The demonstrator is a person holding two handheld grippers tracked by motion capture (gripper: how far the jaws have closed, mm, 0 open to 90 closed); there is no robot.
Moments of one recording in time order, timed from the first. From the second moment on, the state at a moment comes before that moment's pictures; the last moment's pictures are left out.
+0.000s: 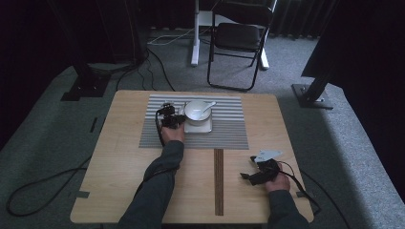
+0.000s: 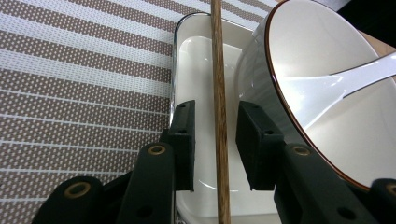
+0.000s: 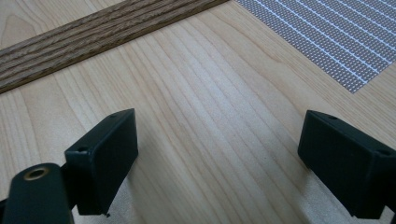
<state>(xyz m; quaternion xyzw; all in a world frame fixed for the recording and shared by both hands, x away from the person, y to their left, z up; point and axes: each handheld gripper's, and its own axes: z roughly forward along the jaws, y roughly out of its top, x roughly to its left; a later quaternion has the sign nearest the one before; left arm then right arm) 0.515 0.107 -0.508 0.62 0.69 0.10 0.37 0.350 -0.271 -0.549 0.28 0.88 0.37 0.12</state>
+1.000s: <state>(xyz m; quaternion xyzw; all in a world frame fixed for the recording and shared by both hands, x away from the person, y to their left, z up) 0.481 0.130 -0.488 0.63 0.65 0.11 0.41 0.350 -0.271 -0.549 0.28 0.88 0.37 0.12</state>
